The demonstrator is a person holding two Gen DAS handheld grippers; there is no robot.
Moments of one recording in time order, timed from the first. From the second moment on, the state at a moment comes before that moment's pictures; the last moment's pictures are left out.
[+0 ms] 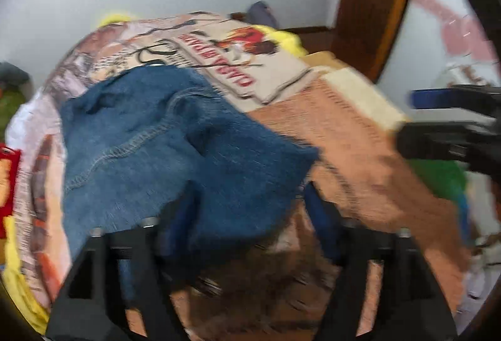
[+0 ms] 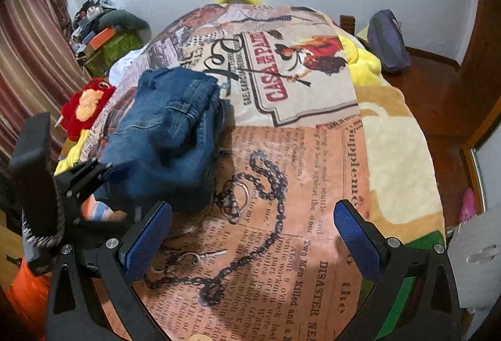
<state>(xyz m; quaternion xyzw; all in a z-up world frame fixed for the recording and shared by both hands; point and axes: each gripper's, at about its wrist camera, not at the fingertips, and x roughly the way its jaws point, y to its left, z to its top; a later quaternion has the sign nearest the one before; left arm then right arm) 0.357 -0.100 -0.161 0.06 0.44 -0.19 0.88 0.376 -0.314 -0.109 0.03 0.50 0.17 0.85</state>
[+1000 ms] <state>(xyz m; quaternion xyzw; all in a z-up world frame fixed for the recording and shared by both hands) 0.357 0.066 -0.196 -0.01 0.48 -0.02 0.88 0.440 -0.236 -0.176 0.03 0.56 0.21 0.81</state>
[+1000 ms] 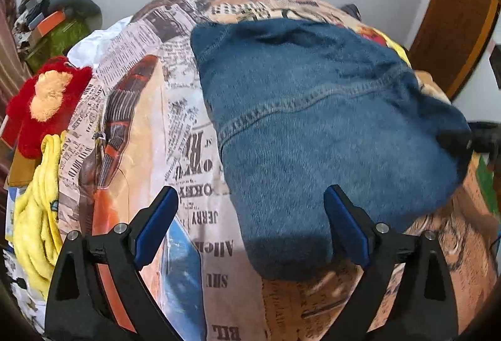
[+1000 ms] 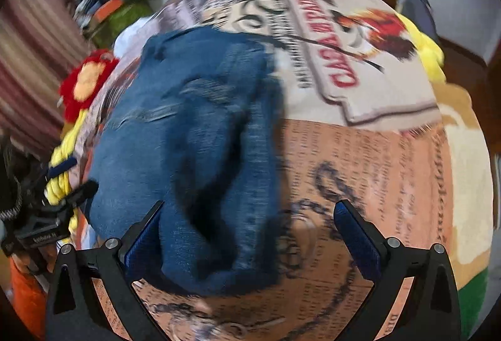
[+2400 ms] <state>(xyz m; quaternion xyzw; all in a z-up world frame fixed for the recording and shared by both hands) 0.350 0.053 -0.182 0.08 0.45 -0.01 0.89 0.512 -0.273 -0.140 0.03 0.51 0.12 0.85</state>
